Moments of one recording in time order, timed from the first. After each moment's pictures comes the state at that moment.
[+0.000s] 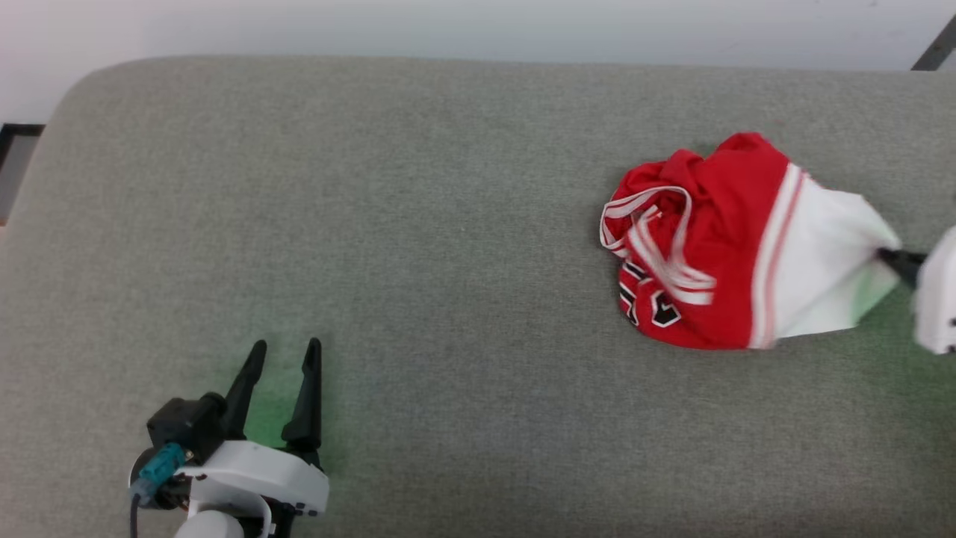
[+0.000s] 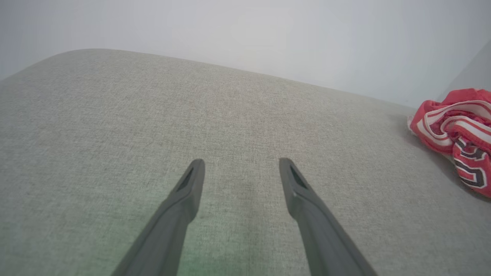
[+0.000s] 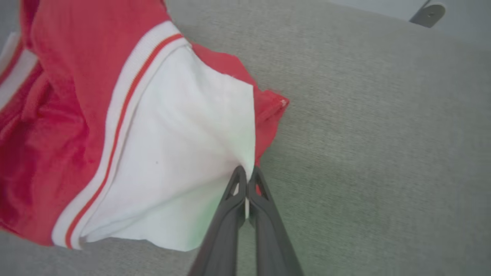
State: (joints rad) left arm -0.19 0.17 -0.06 0.34 -0.37 -0.12 -0.26; right arm -0.69 -0.67 0.45 0.47 0.79 0.13 0.54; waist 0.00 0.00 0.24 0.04
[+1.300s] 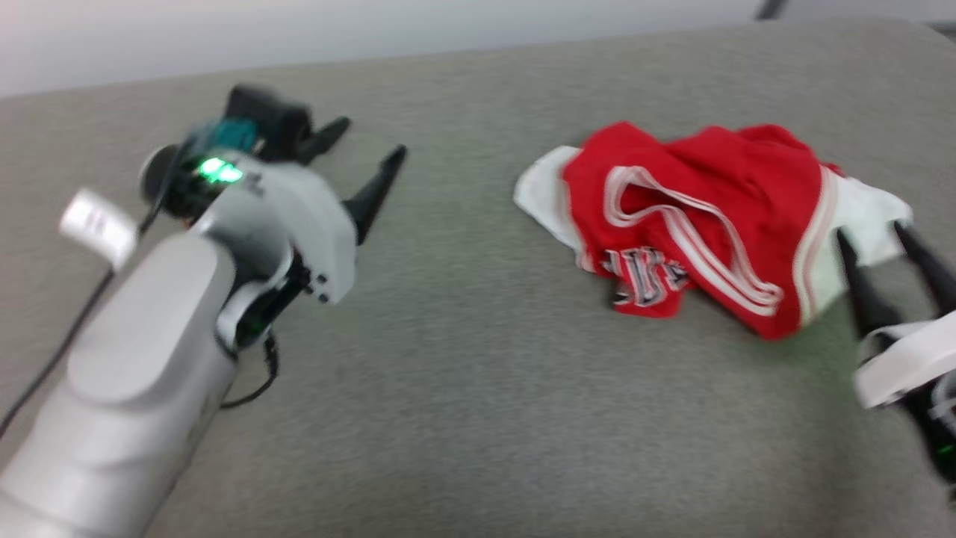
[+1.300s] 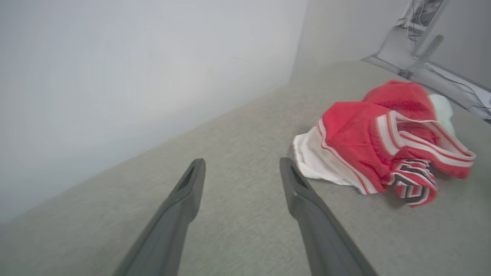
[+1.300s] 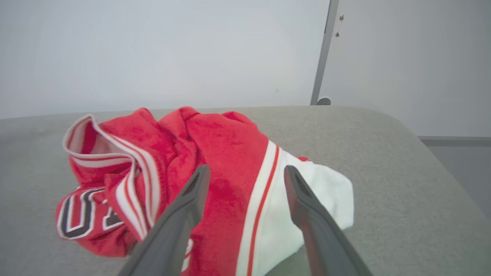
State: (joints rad) left arm -0.85 0.47 -0.59 0.35 -0.66 -0.13 0.21; right arm -0.39 -0.46 0.17 0.28 0.58 0.13 -0.05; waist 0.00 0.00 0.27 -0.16
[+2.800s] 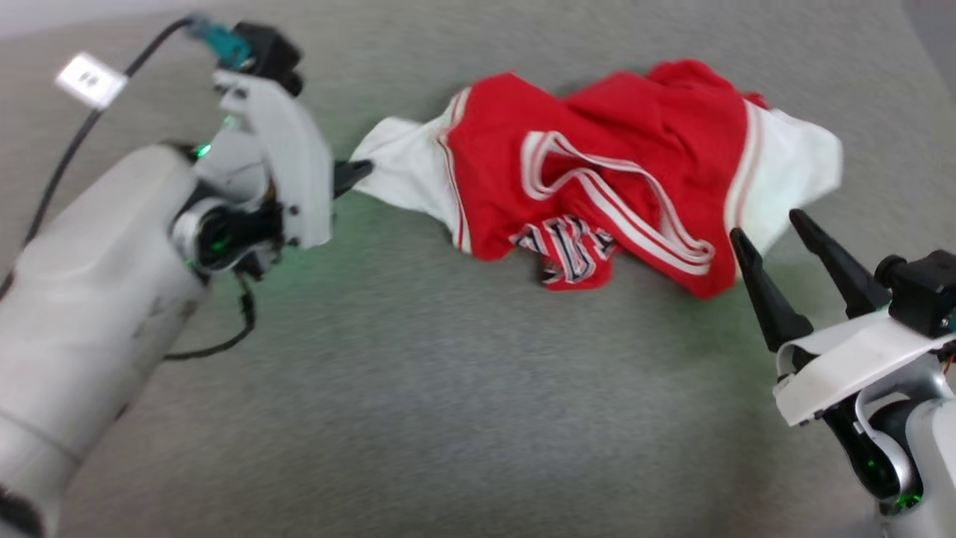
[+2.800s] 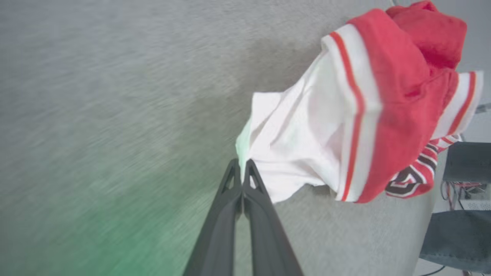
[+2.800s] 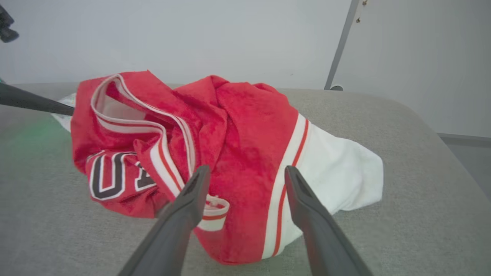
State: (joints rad) left arm -1.21 0.54 -1.05 0.66 -1.33 -0.13 0.49; right arm -0.34 -0.32 0.21 0.03 0.43 0.13 0.04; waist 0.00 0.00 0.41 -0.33
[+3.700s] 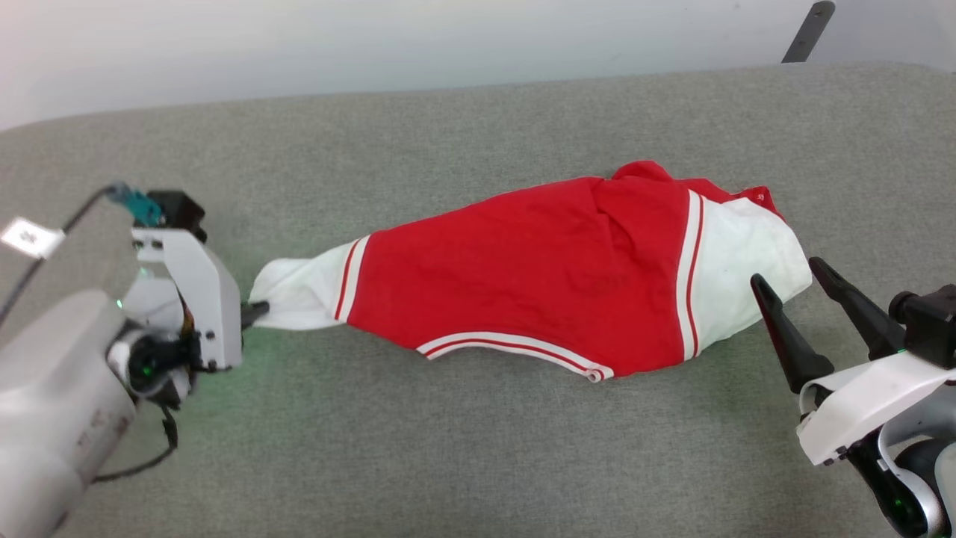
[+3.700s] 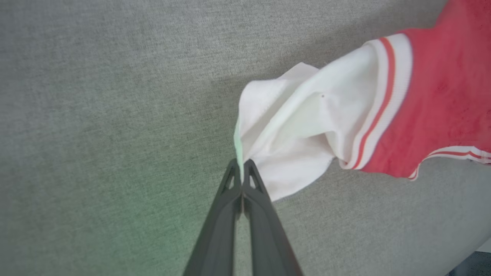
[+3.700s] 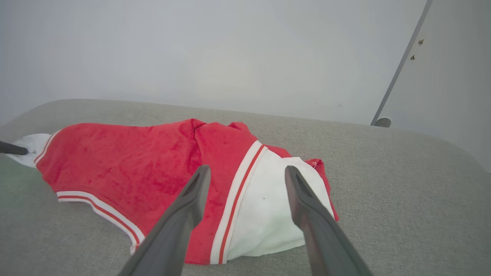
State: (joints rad) left arm -0.98 0.68 -1.10 0.73 -1.39 -0.11 0.46; right arm -0.23 -0.34 0.15 -0.05 0.42 0.13 0.15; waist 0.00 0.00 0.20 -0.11
